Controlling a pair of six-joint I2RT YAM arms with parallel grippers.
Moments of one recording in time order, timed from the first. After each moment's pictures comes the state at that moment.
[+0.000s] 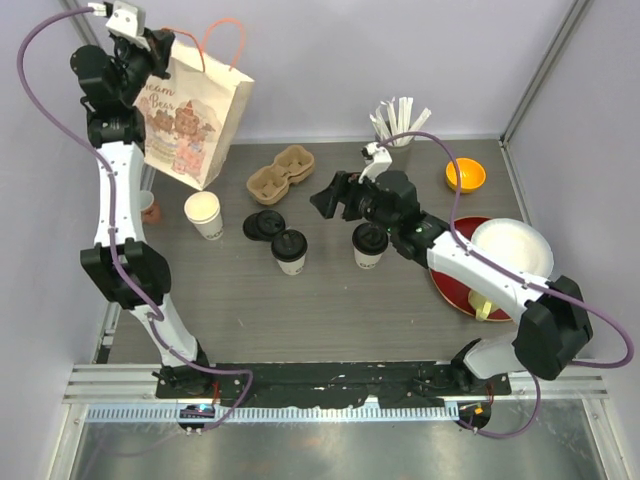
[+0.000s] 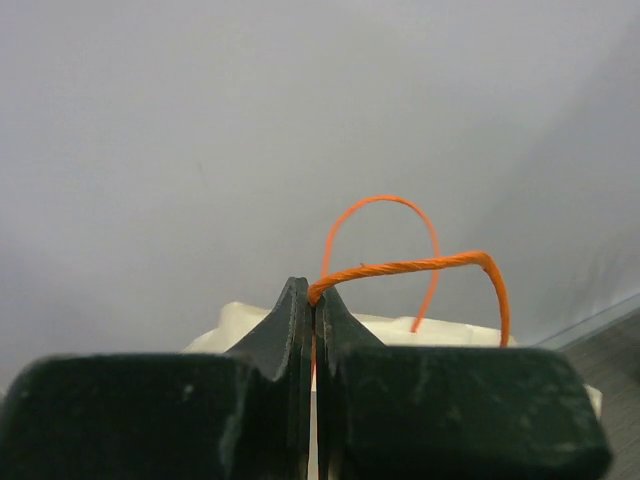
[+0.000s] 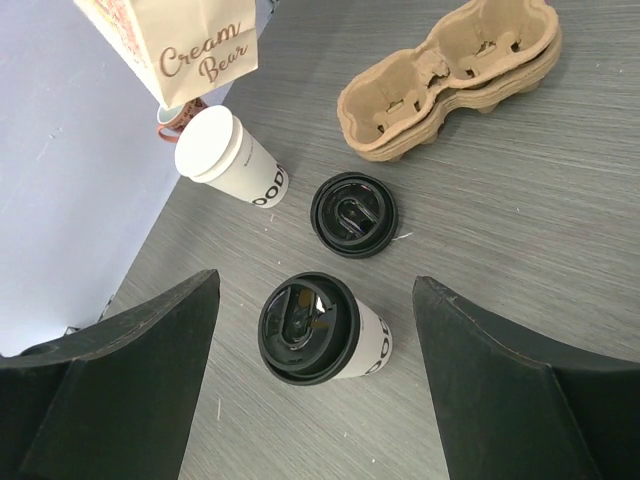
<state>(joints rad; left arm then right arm) 0.18 1.86 2.08 0.11 0.56 0.05 0.67 1.41 1.08 0.11 -0.05 0.53</state>
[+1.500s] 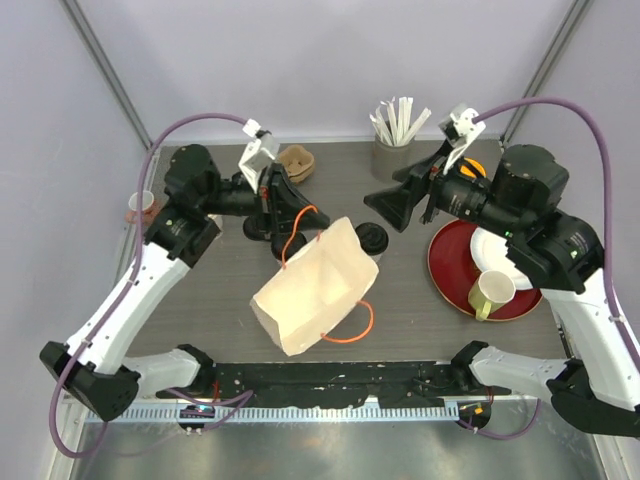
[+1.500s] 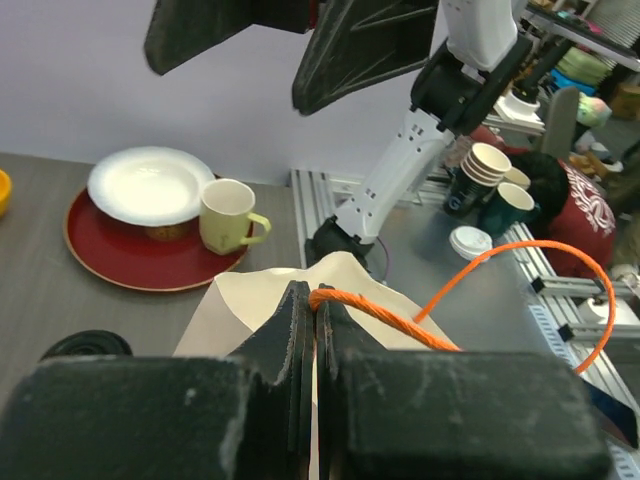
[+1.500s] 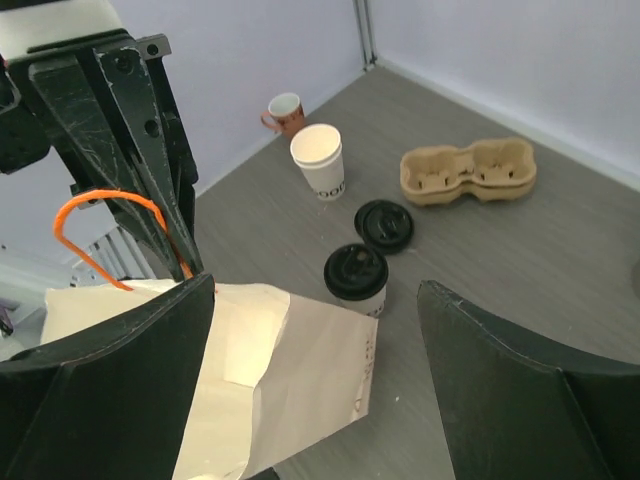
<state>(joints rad) -0.52 1.17 1.36 -0.03 1.12 -0.36 0.65 1.08 1.72 -0.70 -0.26 0.19</state>
